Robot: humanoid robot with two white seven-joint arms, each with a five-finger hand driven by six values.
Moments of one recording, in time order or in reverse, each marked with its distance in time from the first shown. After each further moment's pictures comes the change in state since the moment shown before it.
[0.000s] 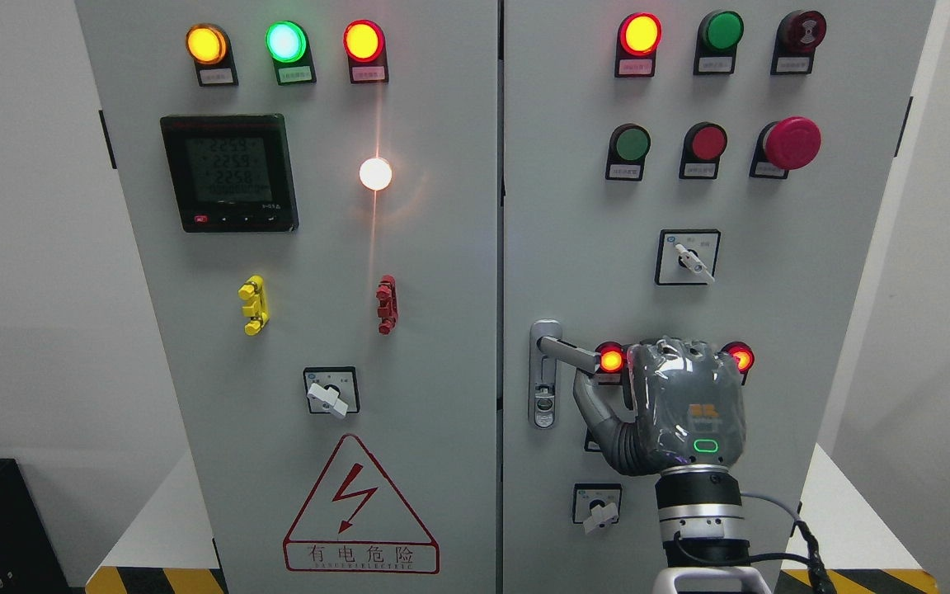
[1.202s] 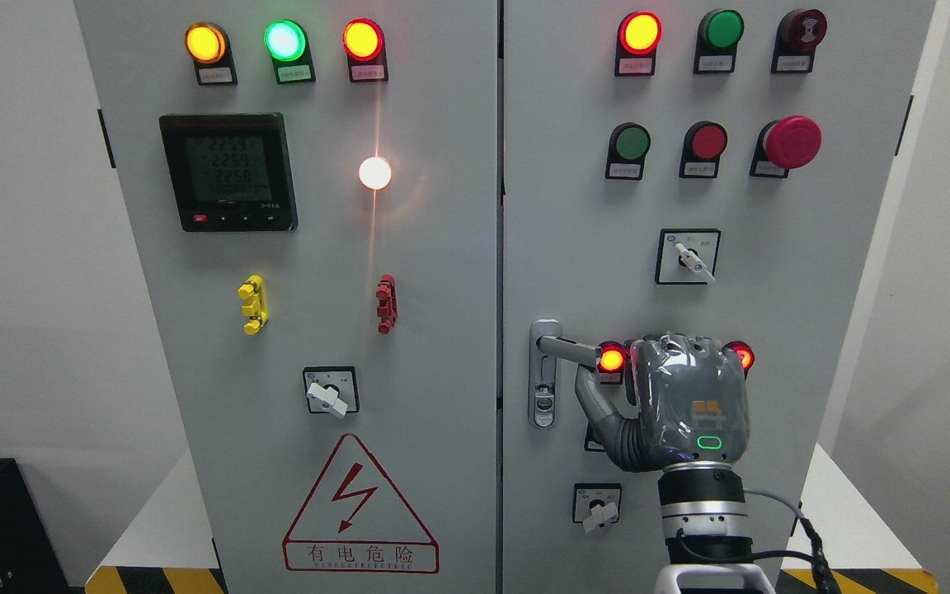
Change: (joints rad) left arm 0.000 0.000 0.000 0.000 0.000 0.000 0.000; right arm -0.007 0.000 -0.003 -0.003 -0.001 0.000 -0.002
